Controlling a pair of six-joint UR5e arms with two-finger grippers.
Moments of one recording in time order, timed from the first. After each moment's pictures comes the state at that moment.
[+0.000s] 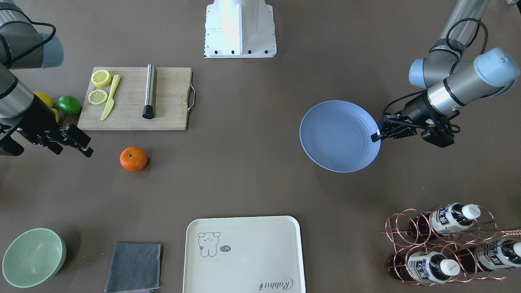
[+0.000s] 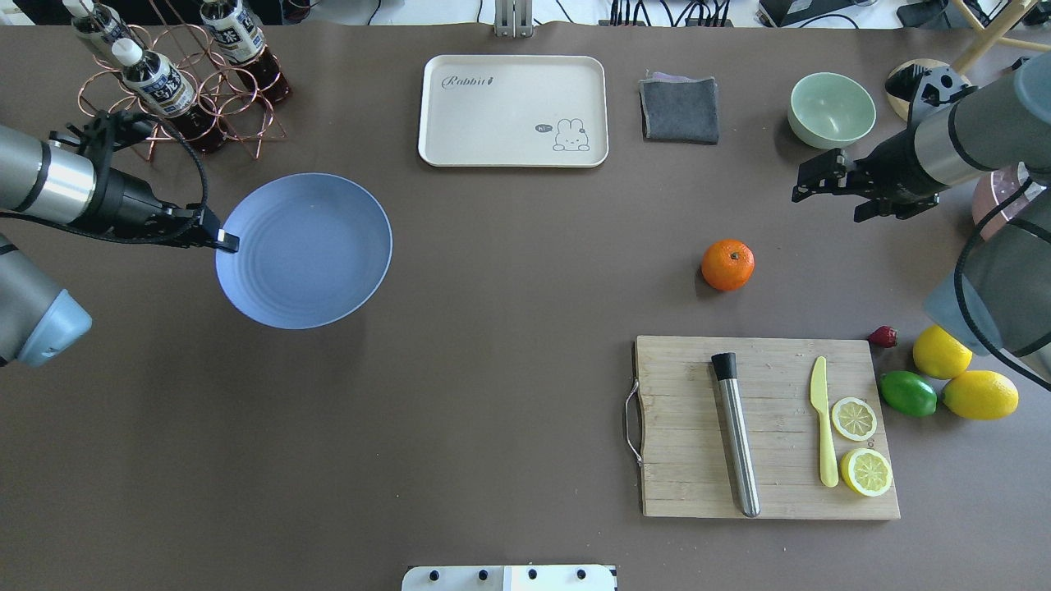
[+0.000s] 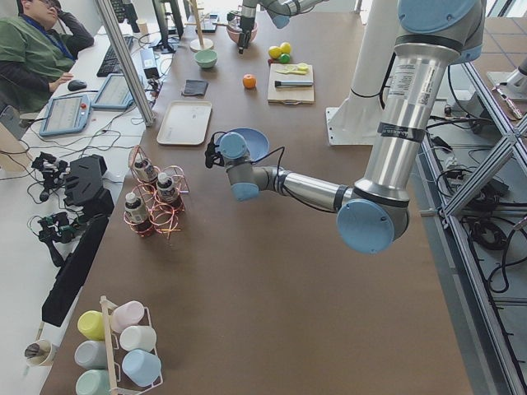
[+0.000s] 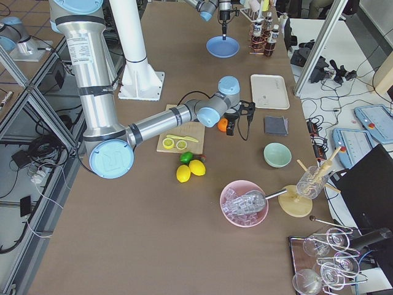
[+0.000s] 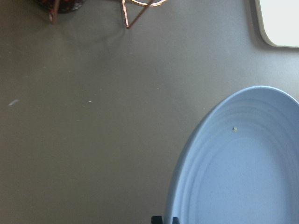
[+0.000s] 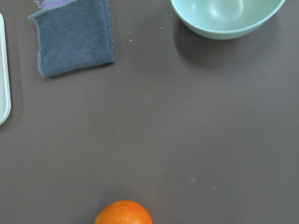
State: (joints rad) left arm -0.91 -1.82 -1.51 -2.59 -2.34 -1.22; right arm 0.97 -1.36 1.75 -1.14 2.15 1.19
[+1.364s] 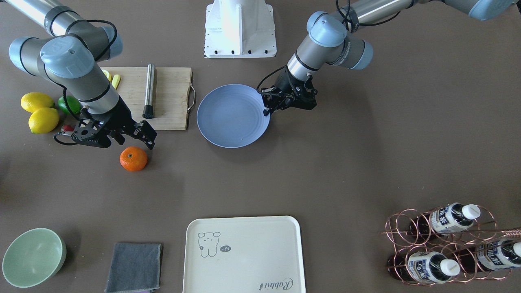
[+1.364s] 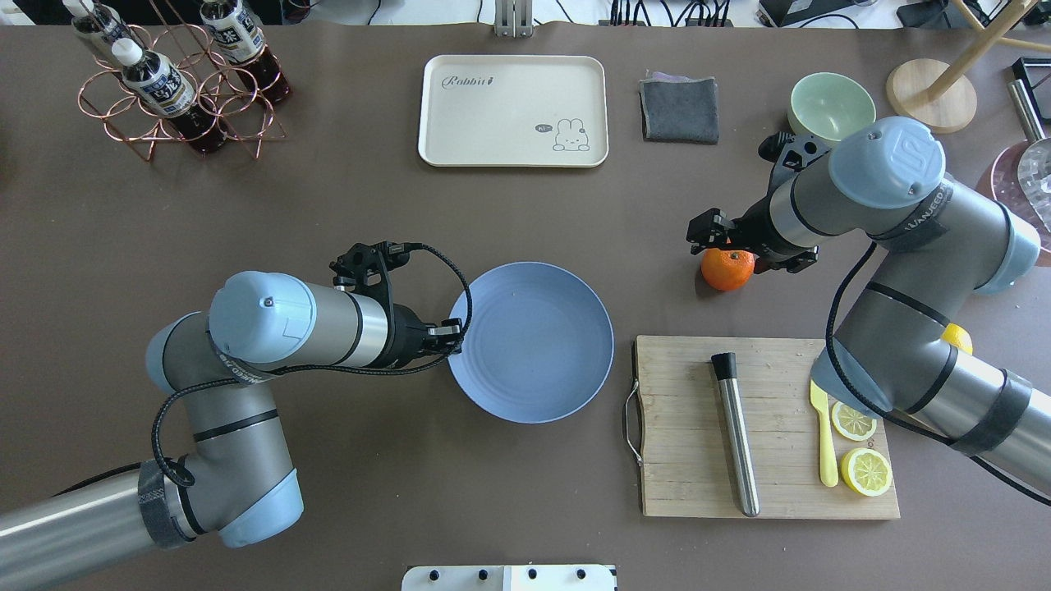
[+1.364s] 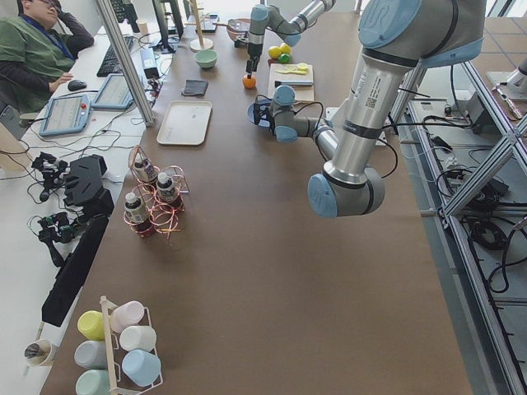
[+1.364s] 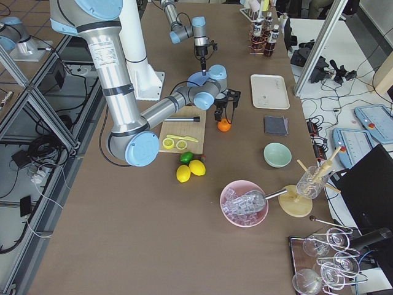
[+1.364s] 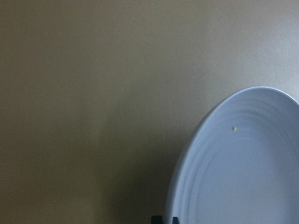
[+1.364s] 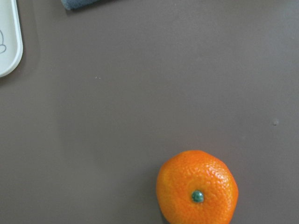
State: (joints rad) left arm -0.44 -2.03 -1.66 -2.26 -1.81 -1.50; right arm 0.74 -1.26 1.74 -1.23 1.98 1.35
